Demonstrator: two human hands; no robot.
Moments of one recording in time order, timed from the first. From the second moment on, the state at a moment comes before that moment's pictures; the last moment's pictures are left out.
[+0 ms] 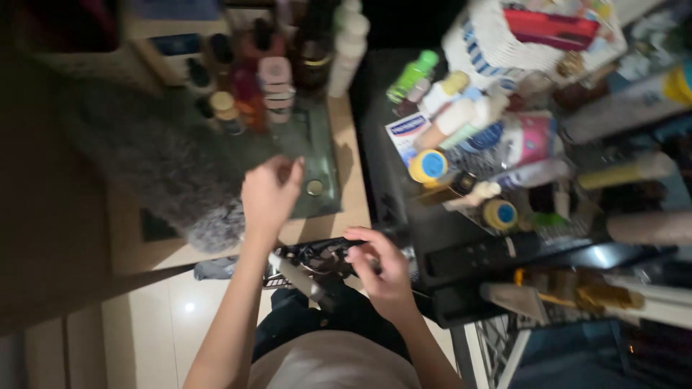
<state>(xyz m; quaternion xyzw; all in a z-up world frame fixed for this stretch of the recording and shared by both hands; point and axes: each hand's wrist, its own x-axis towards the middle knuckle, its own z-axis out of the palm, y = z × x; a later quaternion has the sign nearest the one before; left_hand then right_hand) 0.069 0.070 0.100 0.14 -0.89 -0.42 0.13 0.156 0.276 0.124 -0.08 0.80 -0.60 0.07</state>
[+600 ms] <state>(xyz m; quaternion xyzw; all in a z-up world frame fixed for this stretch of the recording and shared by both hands) 0.098 0.248 0.172 -0.23 -0.74 -0.63 0.00 0.200 0.367 0.160 0.13 0.68 -0.71 -0.15</state>
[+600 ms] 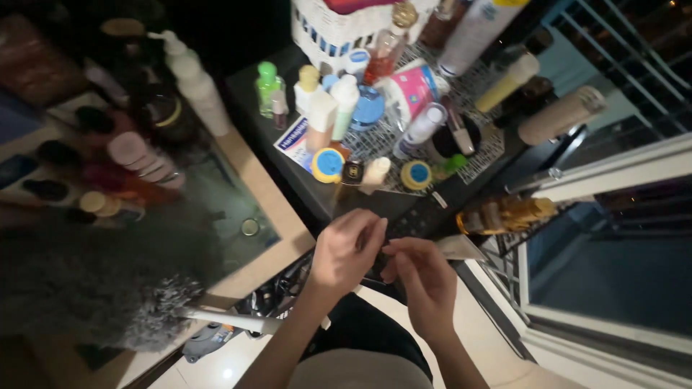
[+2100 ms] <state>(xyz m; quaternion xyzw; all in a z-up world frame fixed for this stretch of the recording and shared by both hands) 0.157 0.195 0.199 -0.29 -0.69 -0.65 -0.09 0.197 0.370 0.236 -0.06 0.87 -0.48 -0.12</state>
